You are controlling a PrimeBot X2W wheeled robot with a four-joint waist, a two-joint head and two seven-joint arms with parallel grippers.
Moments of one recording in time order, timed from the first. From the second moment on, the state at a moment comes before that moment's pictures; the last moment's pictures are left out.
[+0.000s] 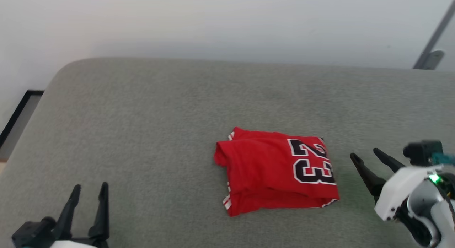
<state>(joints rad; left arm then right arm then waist) 0.12 0.29 -0.01 0.12 -0.47 -0.13 -0.26 -0.23 -0.46 0.29 0.32 0.67 0.13 0.10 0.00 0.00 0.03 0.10</state>
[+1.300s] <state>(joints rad) -0.07 0.29 -0.10 0.19 -0.52 -0.13 -0.26 -0.54 -0.47 0.37 0.49 0.76 0.13 0.76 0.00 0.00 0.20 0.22</state>
